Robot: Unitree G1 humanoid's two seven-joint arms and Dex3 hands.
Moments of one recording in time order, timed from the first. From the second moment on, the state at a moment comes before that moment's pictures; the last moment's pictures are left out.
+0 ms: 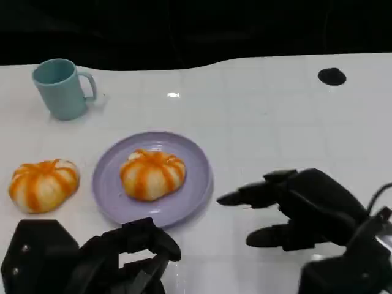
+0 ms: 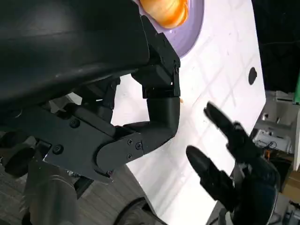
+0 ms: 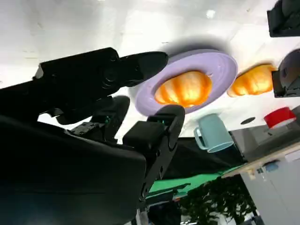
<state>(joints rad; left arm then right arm) 0.28 0.23 -0.09 -0.58 -0.33 0.61 -0.28 -0.14 -0.38 0.33 -0.08 -0.53 -0.32 0.19</state>
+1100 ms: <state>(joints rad) 0.29 0.23 -0.08 -0.57 -0.36 0.61 -0.29 0.29 -0.35 0.05 -0.30 -0.51 -0.32 0.05</state>
